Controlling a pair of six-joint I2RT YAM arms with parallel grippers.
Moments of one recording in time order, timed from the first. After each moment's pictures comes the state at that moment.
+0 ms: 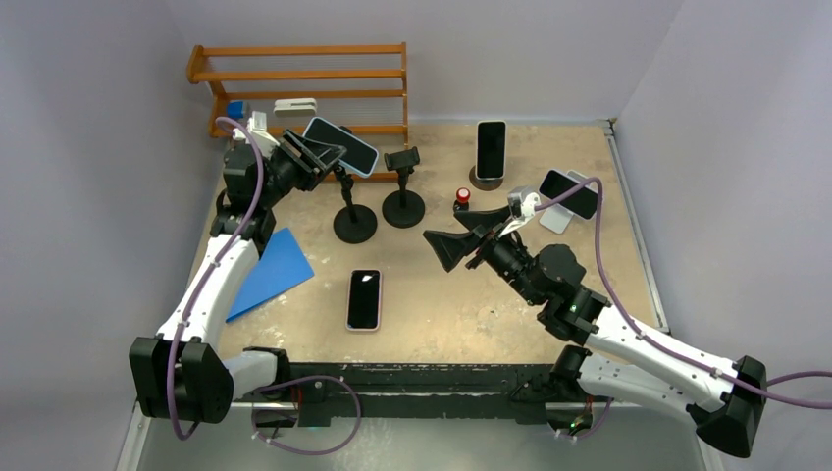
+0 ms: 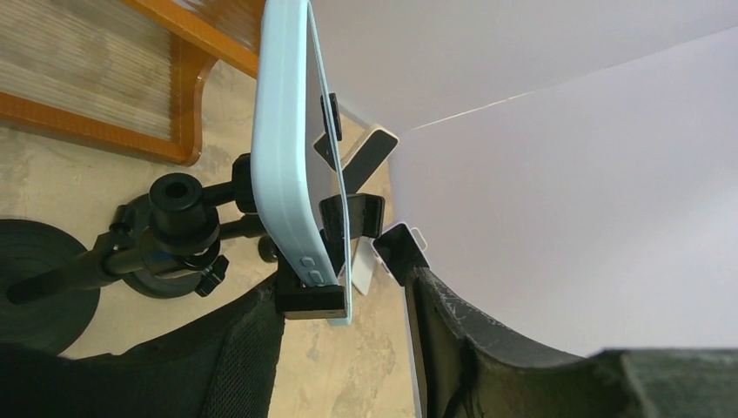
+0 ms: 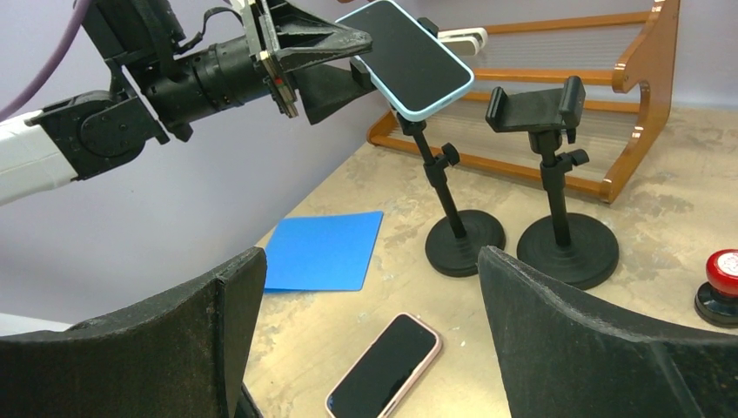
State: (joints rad) left arm -0.08 1.19 0.97 0.08 0.41 -1.03; right arm 0.93 0.81 0.66 0.31 0.16 0.41
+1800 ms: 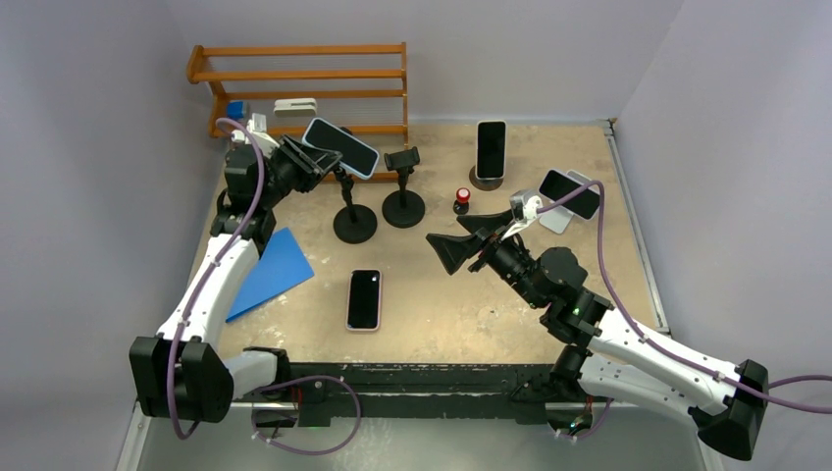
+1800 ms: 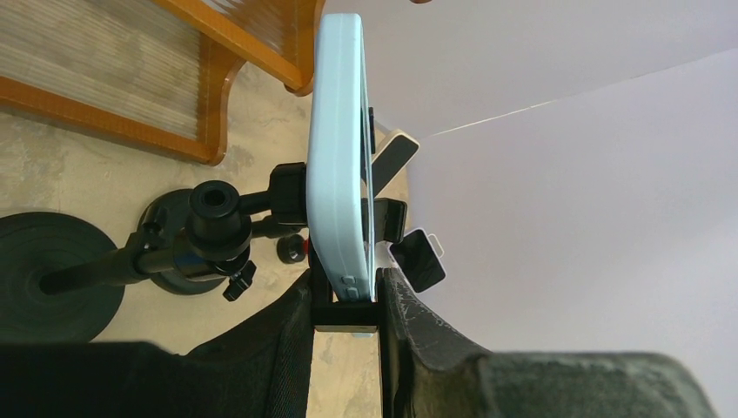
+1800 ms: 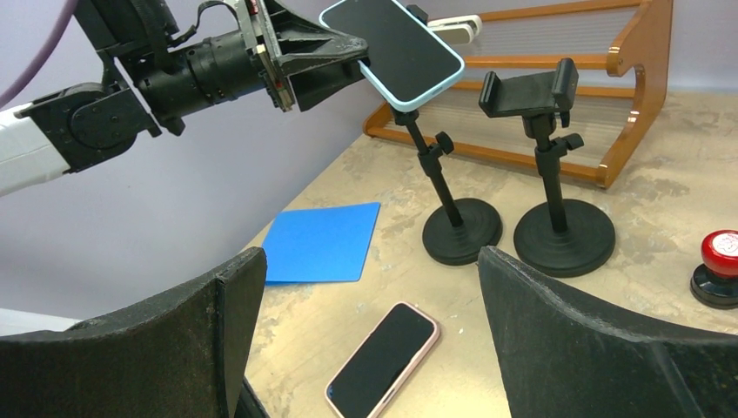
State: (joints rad) left arm -0.08 1.19 0.98 0.05 0.38 -1.01; right arm 0.93 0.78 0.63 0.28 0.17 0.43
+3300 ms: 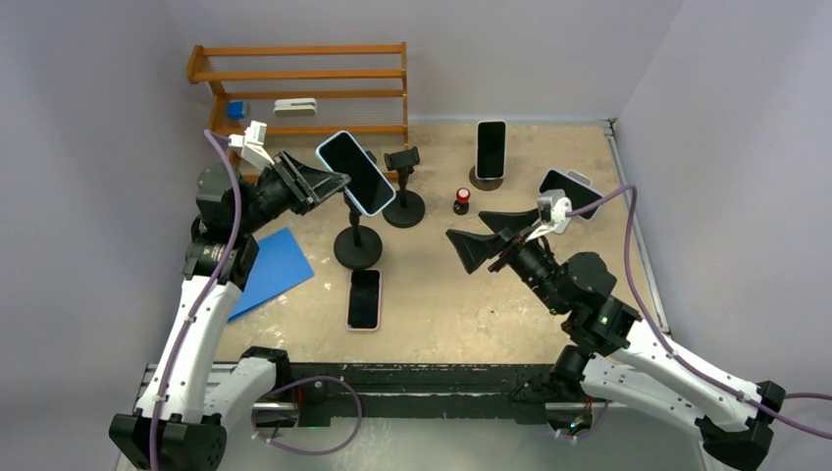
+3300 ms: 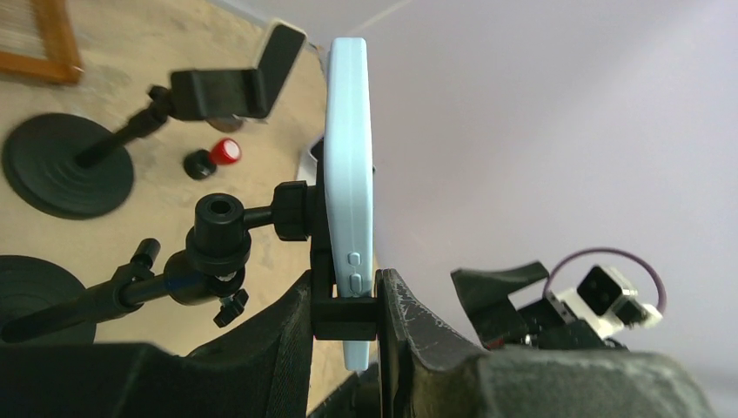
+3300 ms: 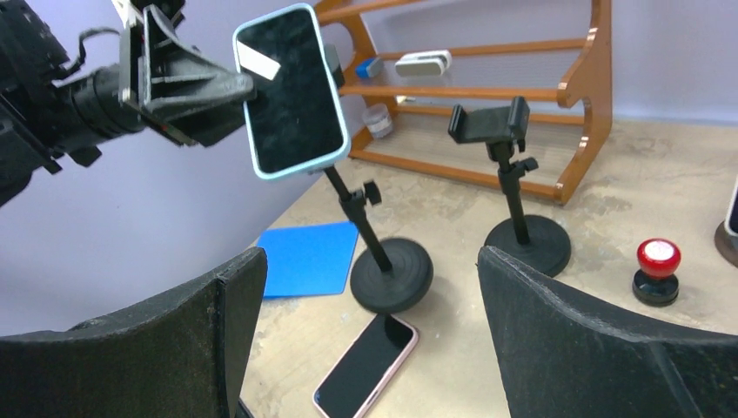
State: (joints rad) left arm -0.11 0.92 1.01 -0.17 0.57 -0.98; right arm 0.93 0.66 0.68 0.13 0.22 0.39
